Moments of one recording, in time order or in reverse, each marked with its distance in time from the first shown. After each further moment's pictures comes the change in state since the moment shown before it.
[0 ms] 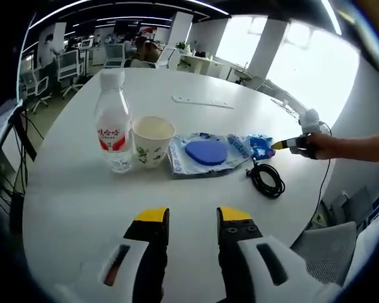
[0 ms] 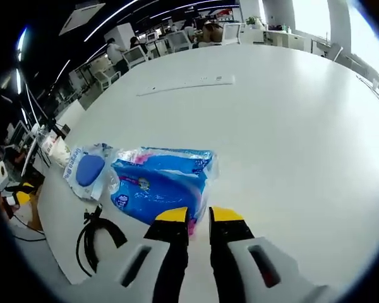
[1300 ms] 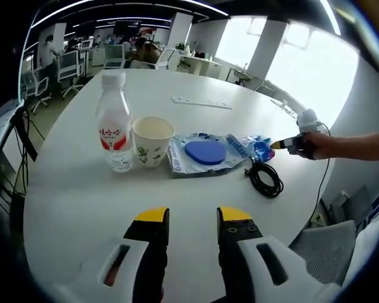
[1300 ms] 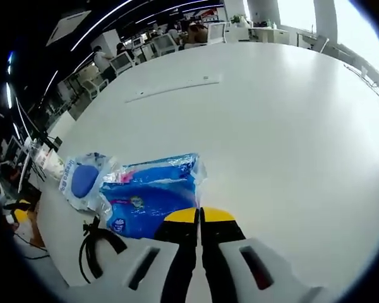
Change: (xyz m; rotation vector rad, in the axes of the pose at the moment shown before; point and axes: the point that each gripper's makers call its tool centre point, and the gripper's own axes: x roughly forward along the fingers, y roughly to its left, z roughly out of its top) left arm -0.002 -0.002 -0.003 0.003 -0.002 -0.002; right arm -0.001 -0.003 -0.001 0.108 -0.021 -0.065
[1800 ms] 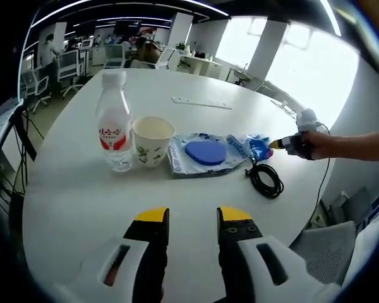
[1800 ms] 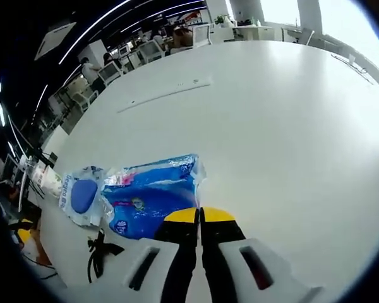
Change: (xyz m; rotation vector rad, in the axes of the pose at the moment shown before) left arm 0.001 -0.001 -0.001 -0.004 0.000 -0.004; right arm -0.018 0.021 -0.005 0.079 -0.022 -0.032
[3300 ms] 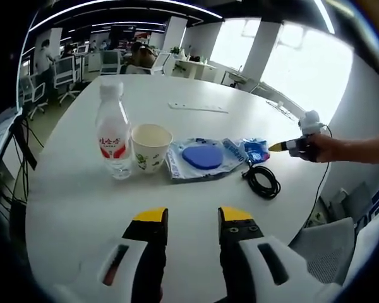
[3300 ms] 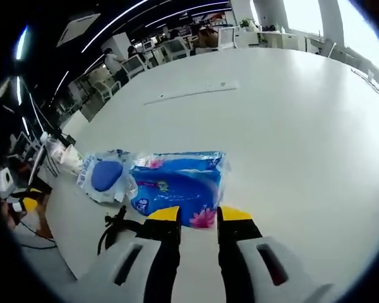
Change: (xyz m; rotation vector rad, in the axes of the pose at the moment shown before) left arm -0.009 0.000 0.007 0.035 -0.027 -0.018; right arm -0.023 0.026 -0.005 -0.188 -0.010 0.156
